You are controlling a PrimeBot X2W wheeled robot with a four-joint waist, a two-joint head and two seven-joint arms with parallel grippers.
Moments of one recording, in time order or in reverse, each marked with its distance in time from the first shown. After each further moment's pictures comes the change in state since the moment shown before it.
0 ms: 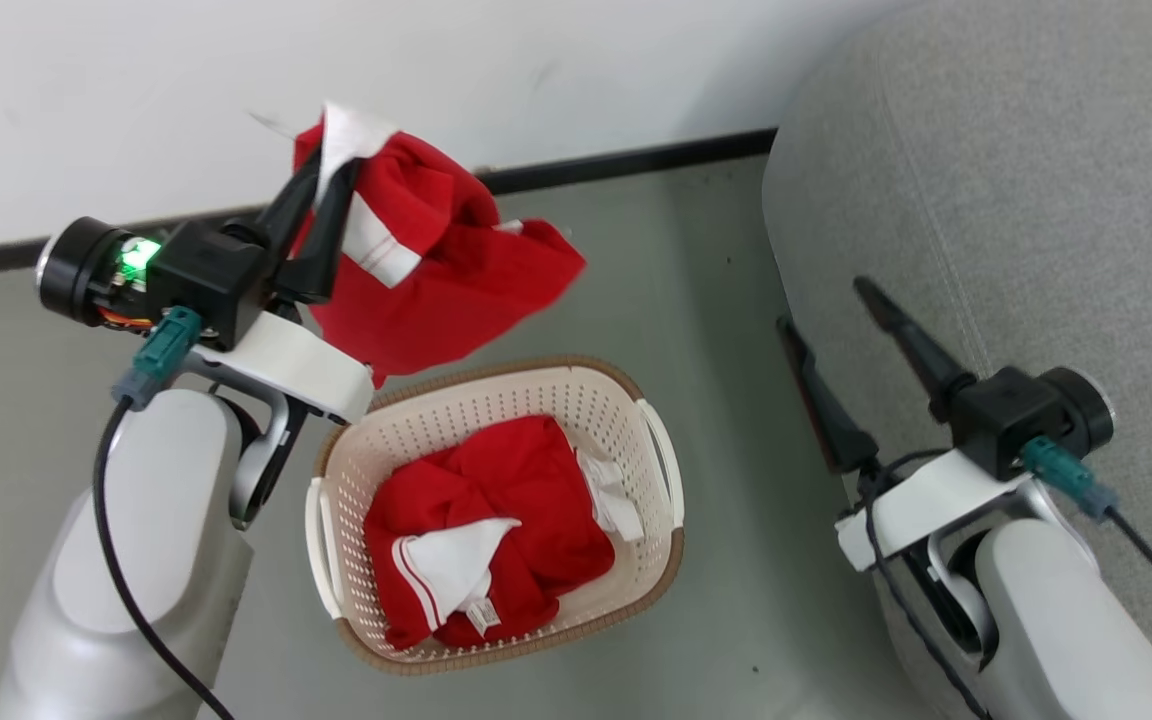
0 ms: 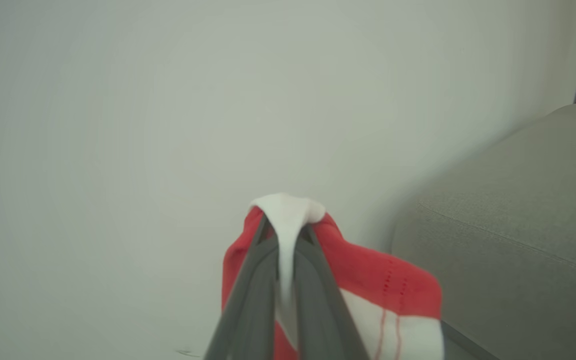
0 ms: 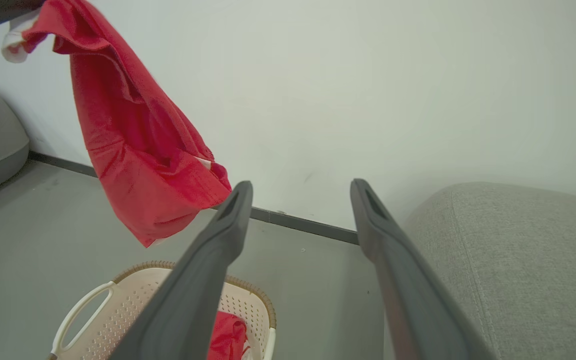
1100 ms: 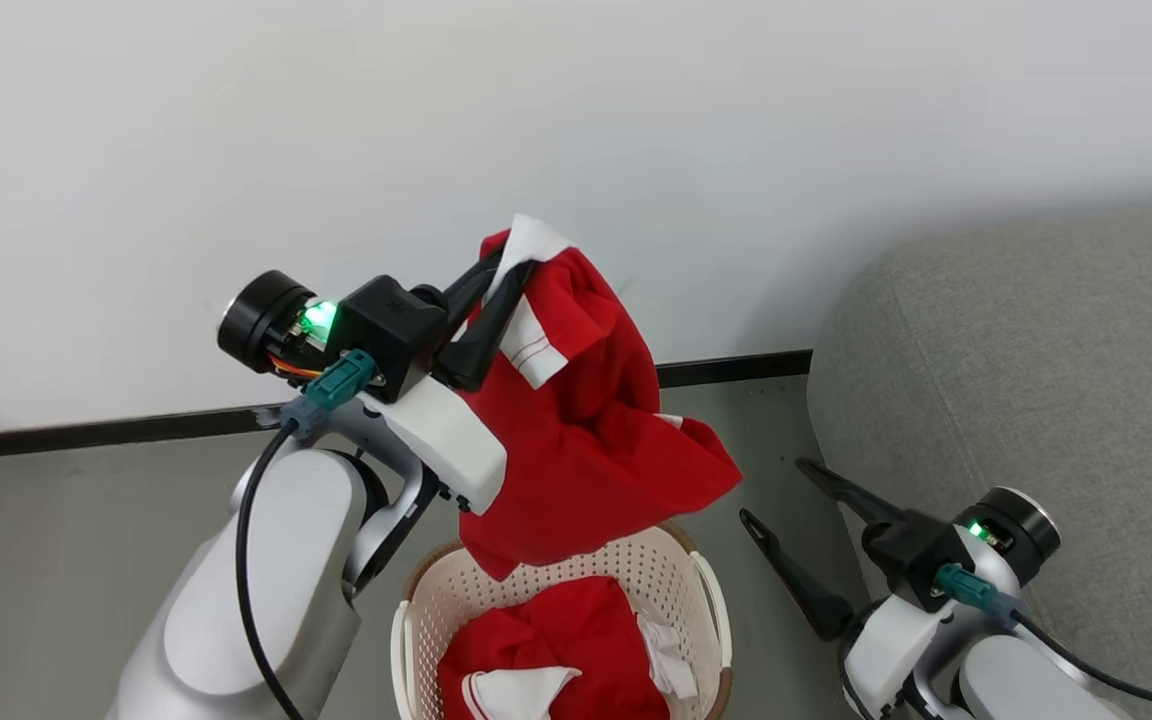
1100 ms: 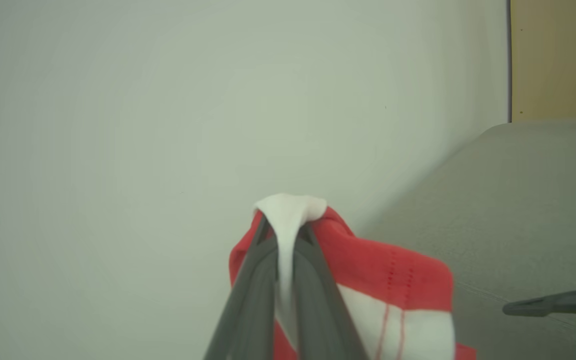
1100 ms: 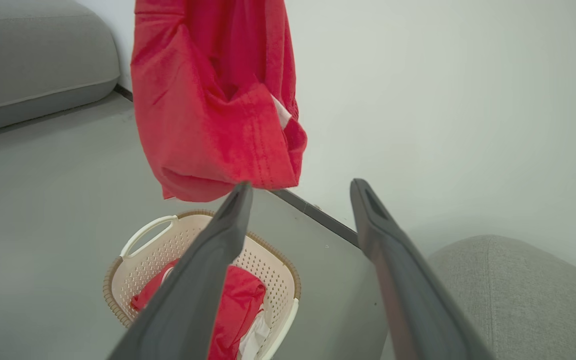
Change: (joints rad) left arm 0.065 -0.067 -0.159 -0.119 -0.071 -0.036 0.199; right arm 0.086 -0.169 0.301 0.111 0.020 0.000 0.000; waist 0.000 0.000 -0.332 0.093
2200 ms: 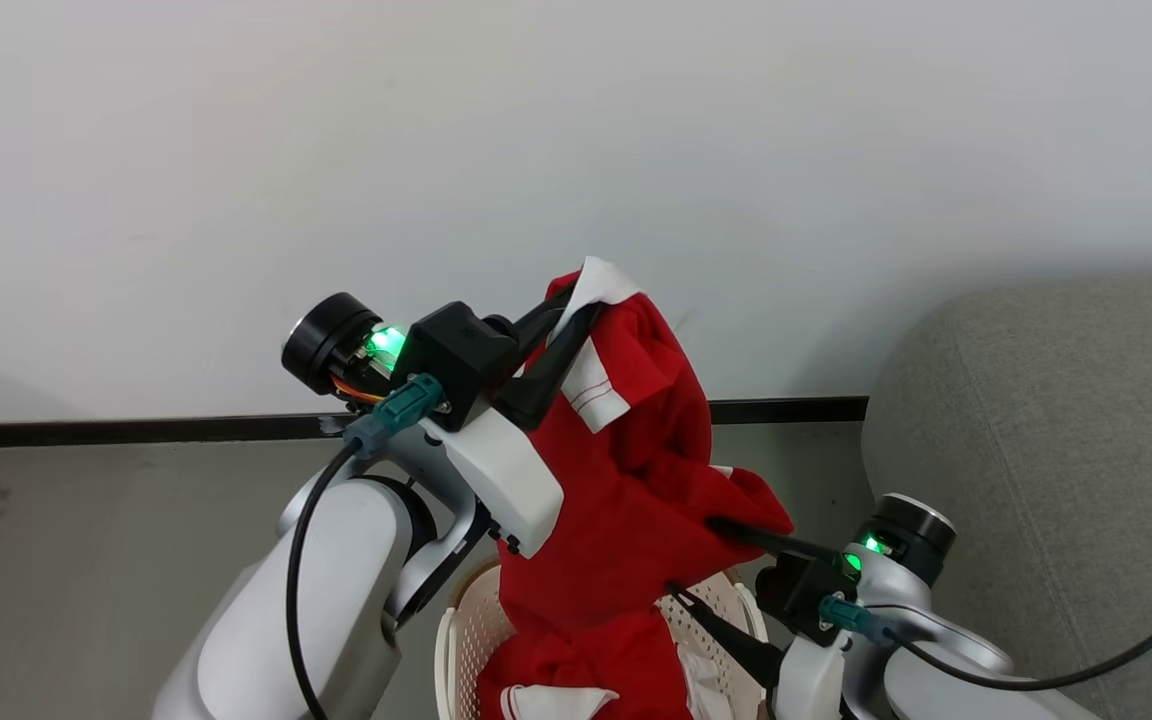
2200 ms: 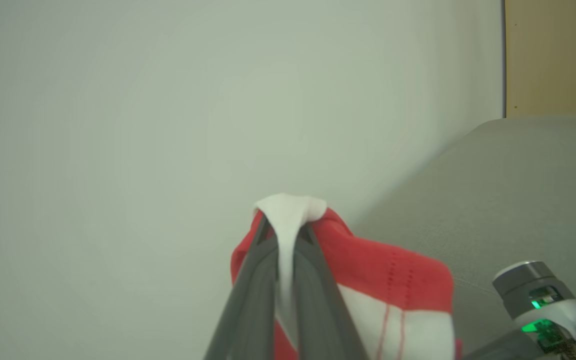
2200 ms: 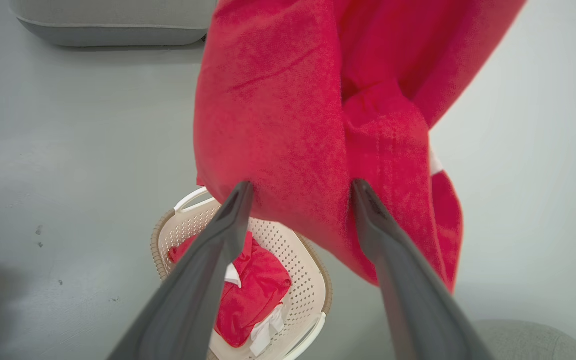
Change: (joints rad) left arm 0.033 -0.019 -0.066 -0.096 -0.034 0.000 0.105; right arm -0.165 -0.013 0.348 0.152 0.024 0.000 0.000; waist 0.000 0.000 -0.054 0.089
